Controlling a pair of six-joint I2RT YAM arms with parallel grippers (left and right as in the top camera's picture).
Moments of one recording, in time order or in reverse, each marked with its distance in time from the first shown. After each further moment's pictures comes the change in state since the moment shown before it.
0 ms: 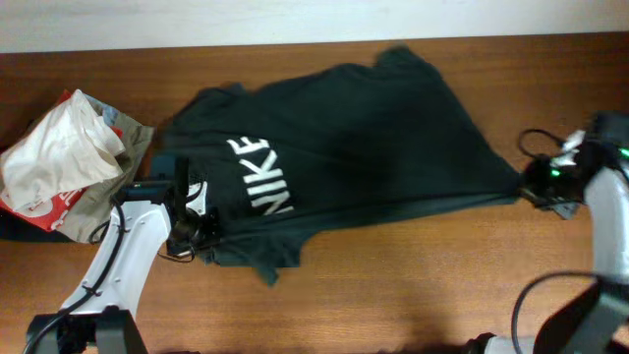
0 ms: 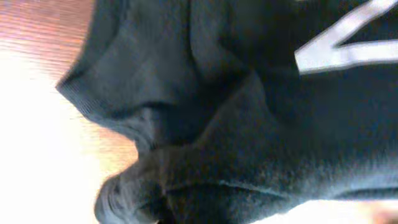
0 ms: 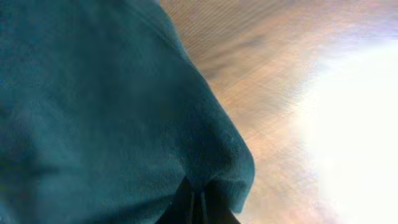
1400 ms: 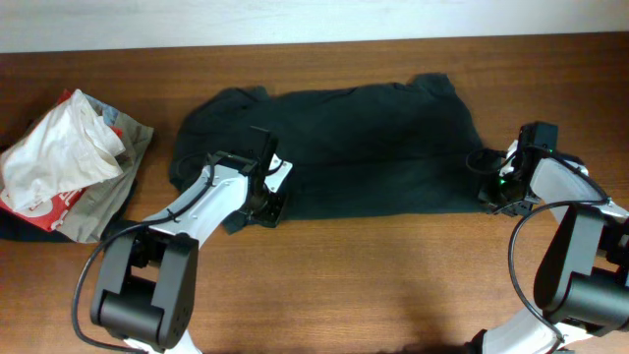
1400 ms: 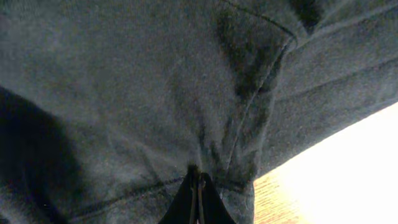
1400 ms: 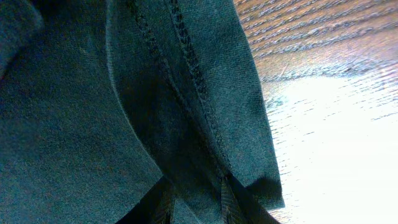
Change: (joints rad) left arm -0.354 0.336 0.191 0.262 -0.095 0.259; right arm 0.162 0.283 -0.152 0.333 0.144 -0.130
